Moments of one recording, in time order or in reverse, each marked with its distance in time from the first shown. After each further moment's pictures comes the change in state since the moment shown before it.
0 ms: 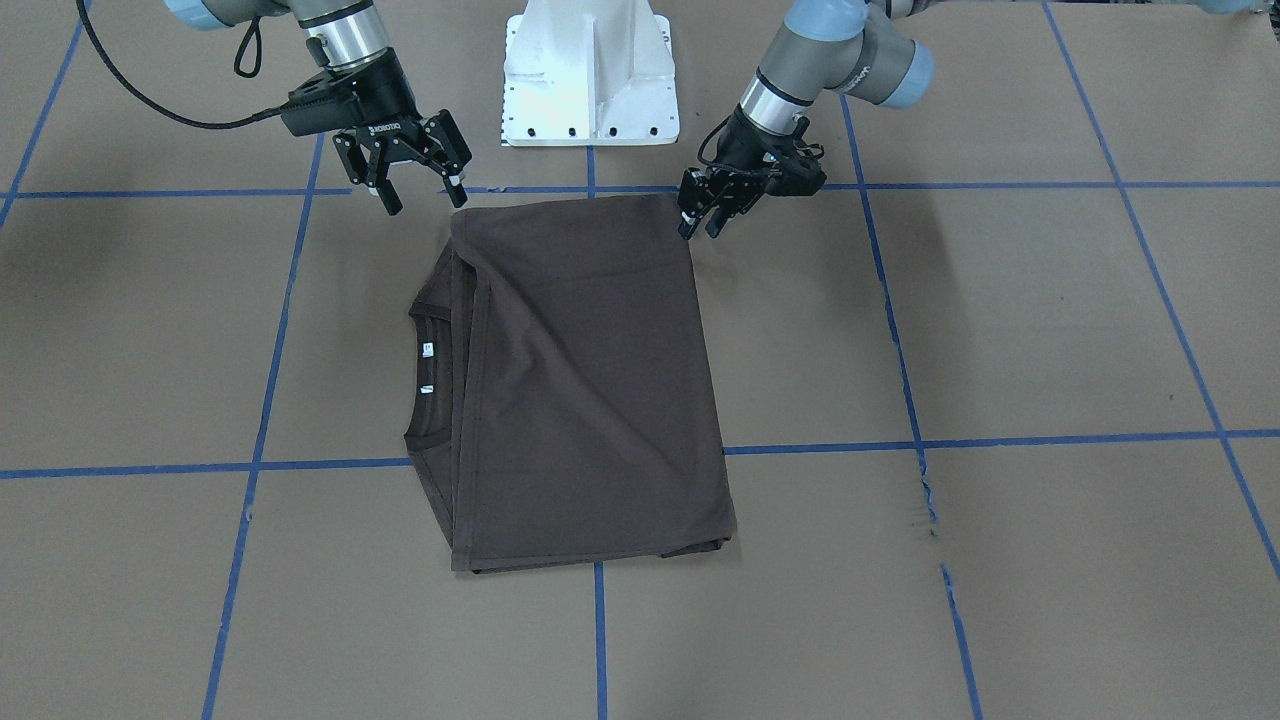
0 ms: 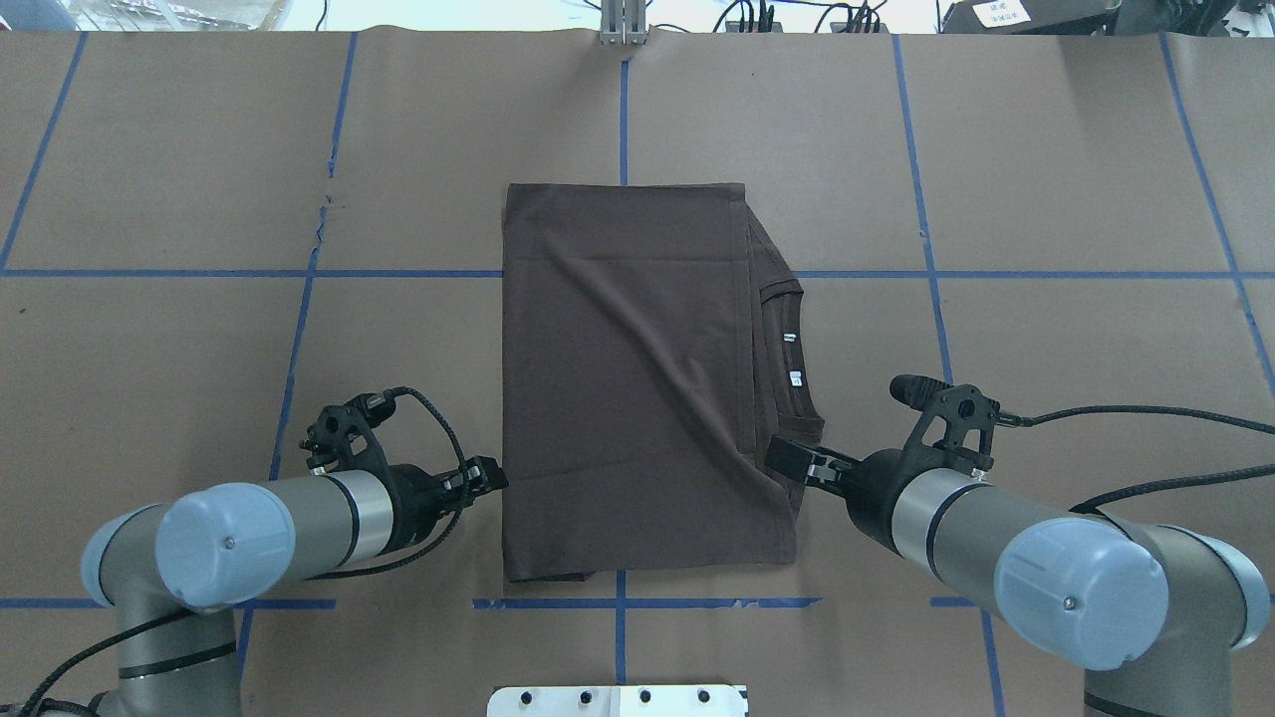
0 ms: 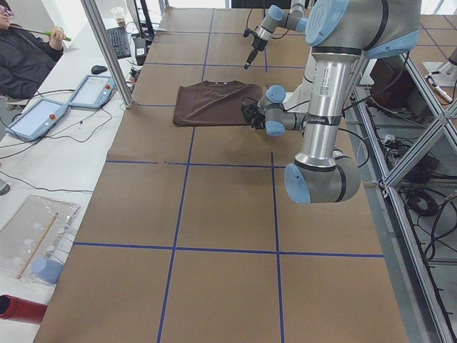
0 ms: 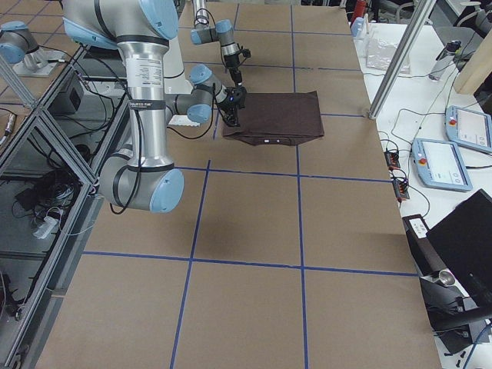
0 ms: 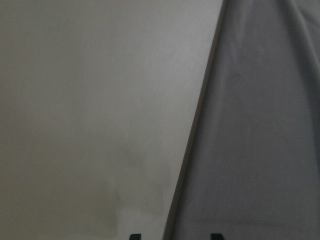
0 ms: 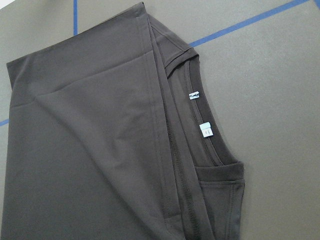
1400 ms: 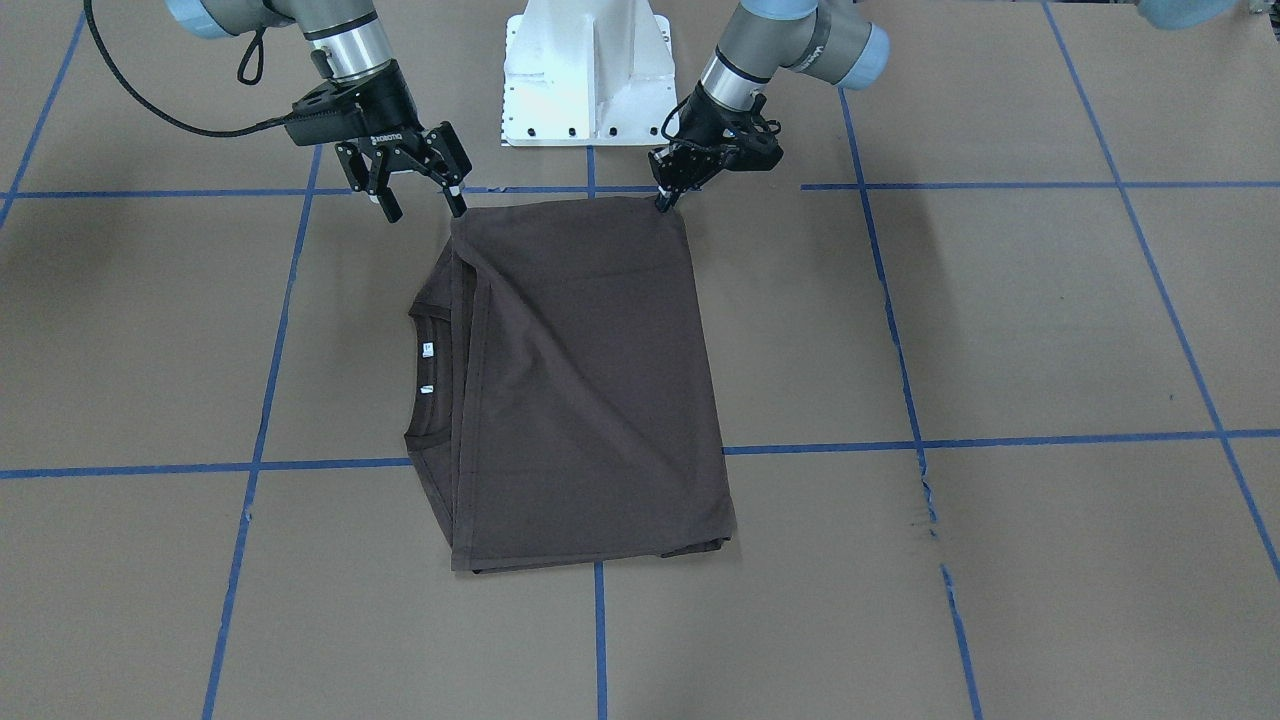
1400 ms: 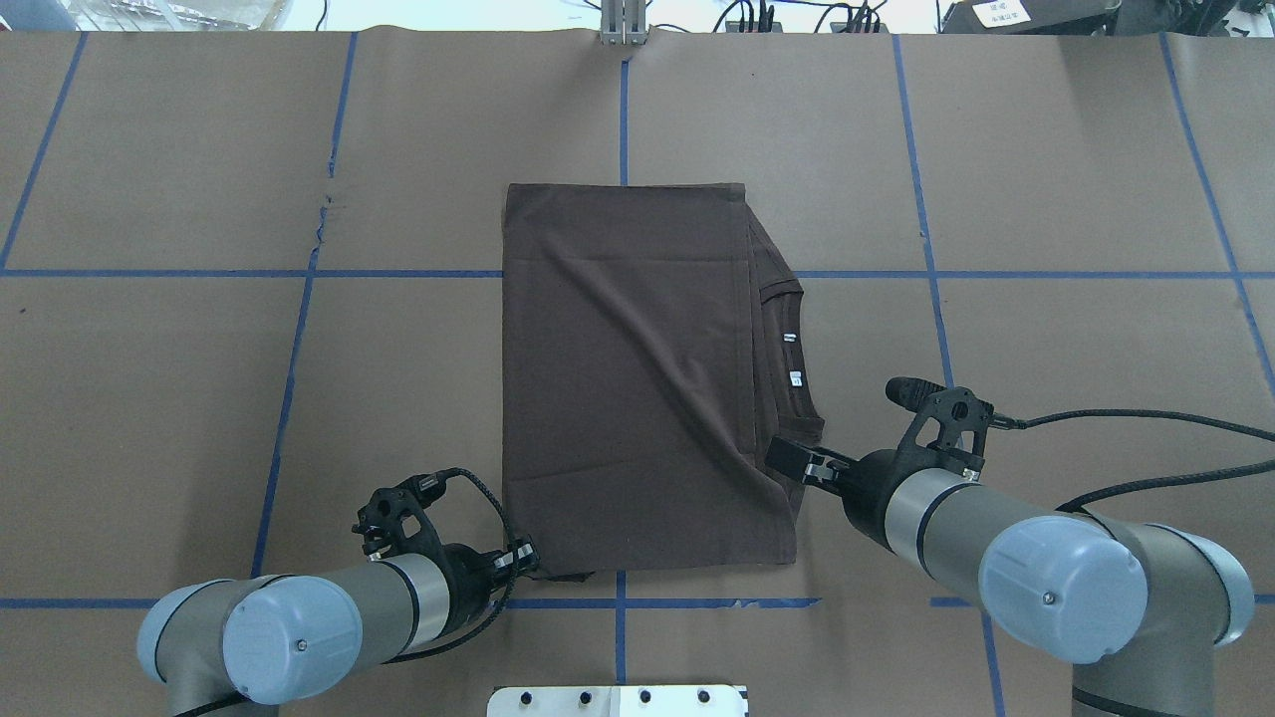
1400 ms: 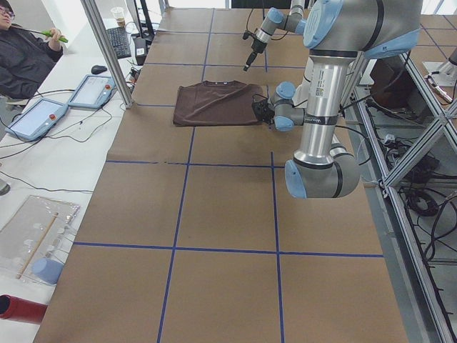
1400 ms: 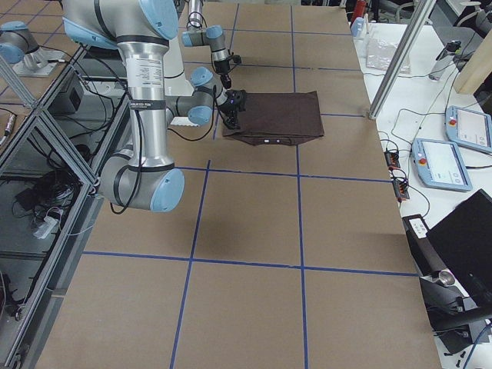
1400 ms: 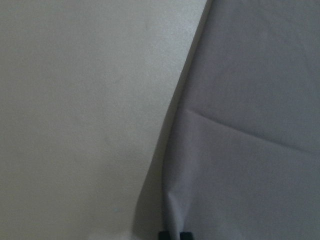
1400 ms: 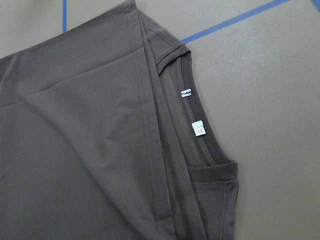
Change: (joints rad) left arm 0.074 -0.049 0.008 0.035 0.040 -0.037; right arm -0.001 0.008 -0.033 0.000 -0.001 0.017
